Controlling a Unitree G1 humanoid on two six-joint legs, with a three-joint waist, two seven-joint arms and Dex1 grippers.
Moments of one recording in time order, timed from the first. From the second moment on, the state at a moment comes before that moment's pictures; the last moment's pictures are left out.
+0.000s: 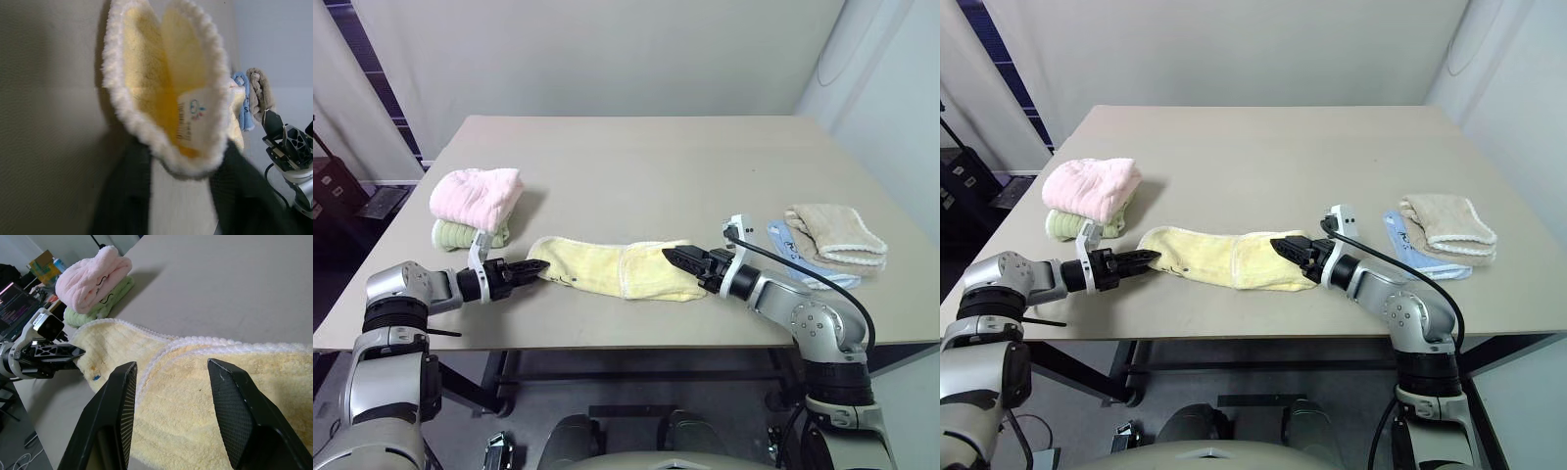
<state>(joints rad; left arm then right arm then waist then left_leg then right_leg) -0.66 0.63 0.21 0.83 -0.58 1.17 -1.02 -0.31 -0.33 -0.13 -0.16 0.76 0.94 0.44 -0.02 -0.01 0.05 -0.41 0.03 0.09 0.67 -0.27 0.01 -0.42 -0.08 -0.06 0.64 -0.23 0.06</state>
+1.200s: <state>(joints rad) -0.97 0.15 -0.22 0.91 -0.39 0.80 -1.26 -0.04 -0.39 -0.36 -0.39 0.80 0.91 0.31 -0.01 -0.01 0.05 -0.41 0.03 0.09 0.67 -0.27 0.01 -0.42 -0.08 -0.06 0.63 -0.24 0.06</state>
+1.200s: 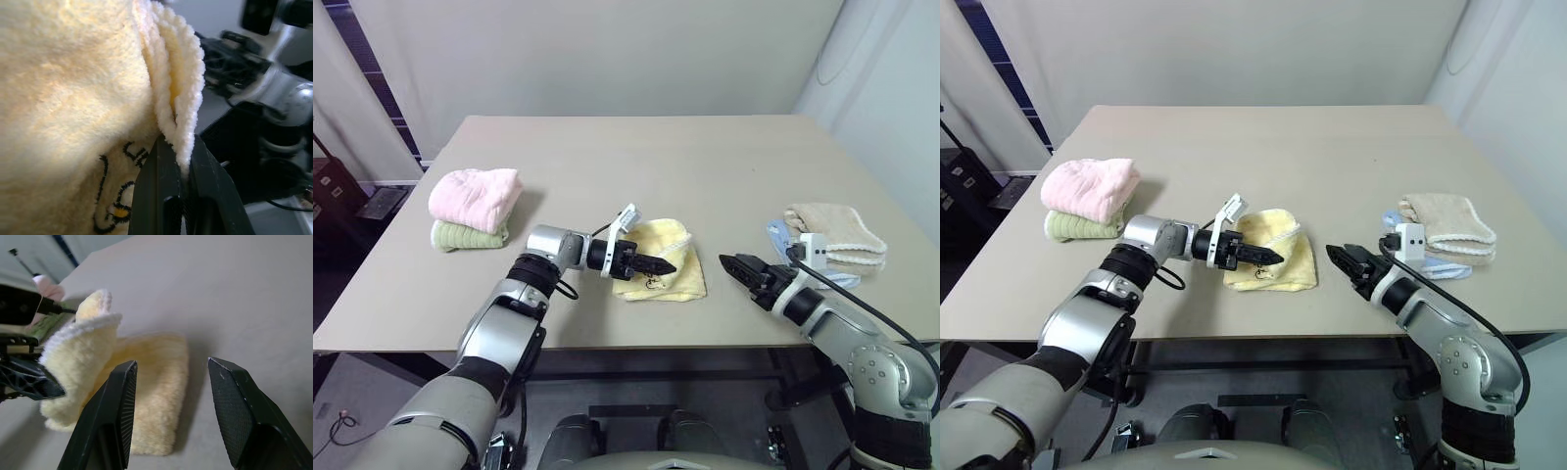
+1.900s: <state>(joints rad) -0.90 0.19 -0.13 0.68 -0.36 0.66 -1.37 -0.14 -0.41 -0.34 -0.38 0.78 0.84 0.29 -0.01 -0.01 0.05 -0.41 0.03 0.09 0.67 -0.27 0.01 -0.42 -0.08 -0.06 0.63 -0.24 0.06</state>
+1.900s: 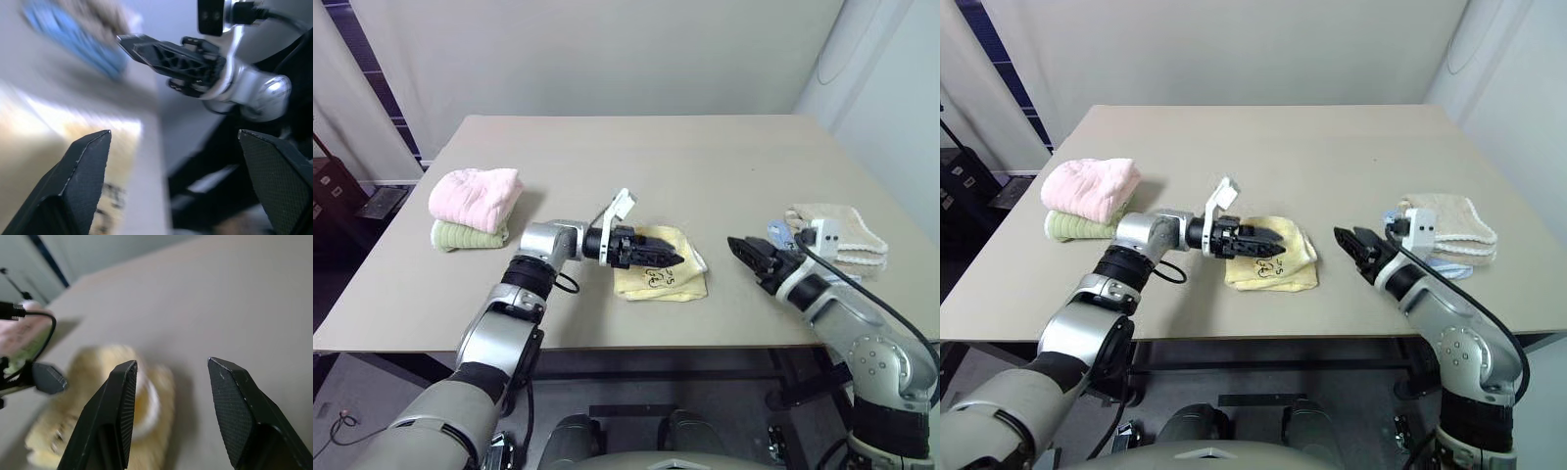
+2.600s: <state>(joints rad) -0.78 0.23 -0.15 0.75 -0.20 0.25 -1.20 -0.42 -0.38 -0.02 0.00 0.62 0.73 0.54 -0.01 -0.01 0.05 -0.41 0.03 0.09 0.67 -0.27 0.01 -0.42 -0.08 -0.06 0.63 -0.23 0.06</state>
